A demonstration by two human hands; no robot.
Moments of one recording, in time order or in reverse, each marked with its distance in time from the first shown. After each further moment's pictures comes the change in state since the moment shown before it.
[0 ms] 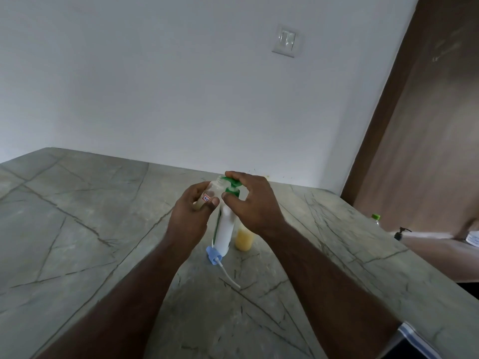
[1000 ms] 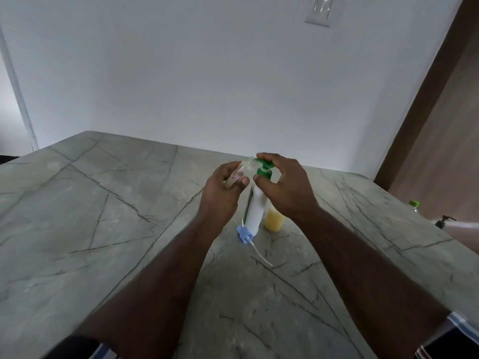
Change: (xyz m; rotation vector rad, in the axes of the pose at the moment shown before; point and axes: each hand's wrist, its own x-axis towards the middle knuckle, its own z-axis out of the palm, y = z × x) left_hand 0.002 0.002 -0.003 0.004 0.012 -0.005; right_hand -0.004 0.002 0.005 0.020 0.031 0.002
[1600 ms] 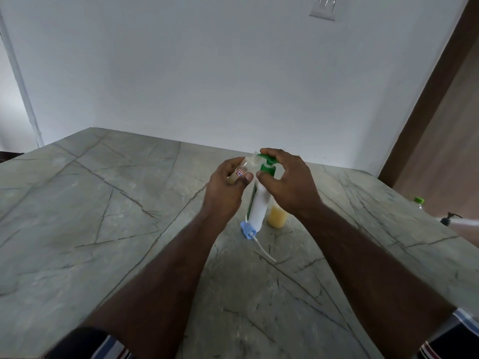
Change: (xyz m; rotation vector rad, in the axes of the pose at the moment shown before) left_hand -0.001 0.002 0.000 0.015 0.006 -0.007; right_hand -0.003 -0.003 0.000 0.004 0.000 -0.002
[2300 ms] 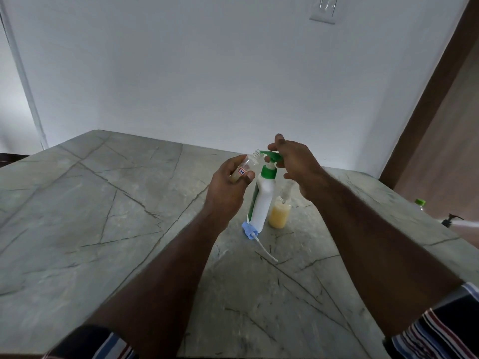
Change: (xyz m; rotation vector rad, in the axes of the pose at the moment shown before) left_hand -0.001 0.010 0.000 -0.018 -0.026 -0.016; right_hand 0.041 -0.020 -0.021 0.347 -0.155 0.507
